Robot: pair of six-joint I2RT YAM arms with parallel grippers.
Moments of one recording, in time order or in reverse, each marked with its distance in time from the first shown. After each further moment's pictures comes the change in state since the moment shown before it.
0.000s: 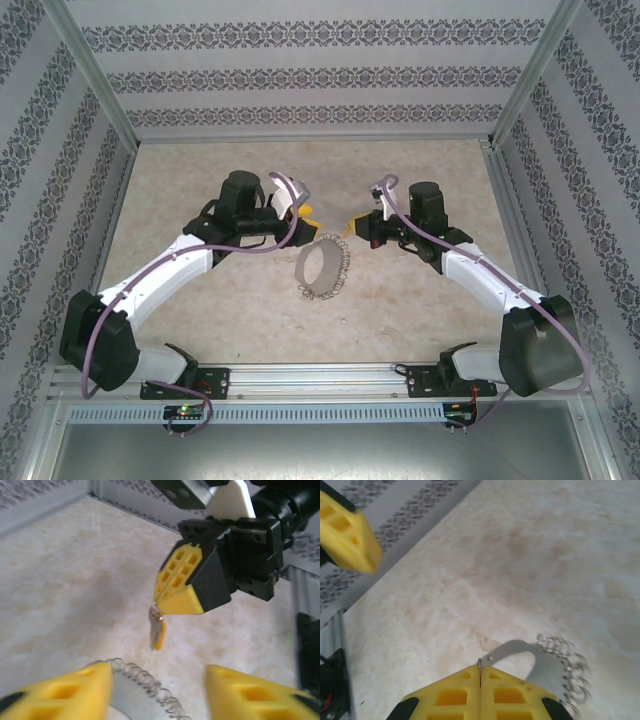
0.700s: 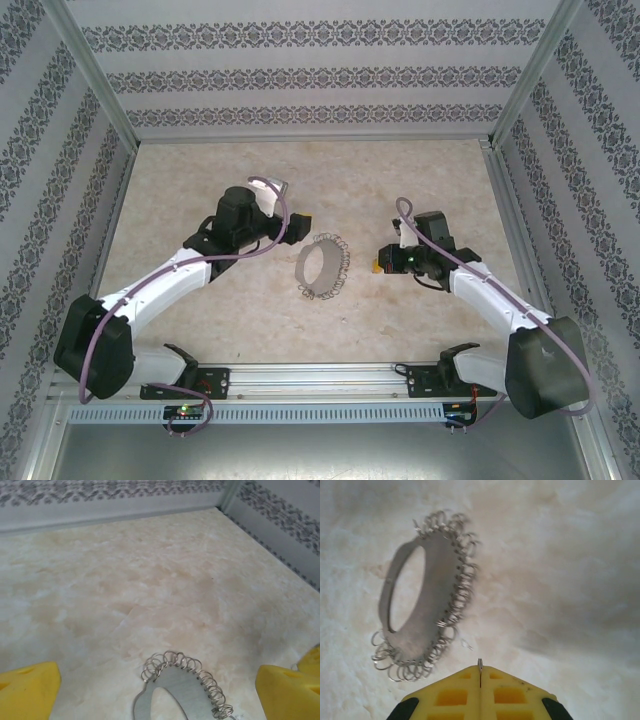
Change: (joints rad) left arm 0.000 -0.055 -0.210 0.211 -0.467 -0.327; right arm -0.039 -0.113 -0.161 -0.343 0.304 0.194
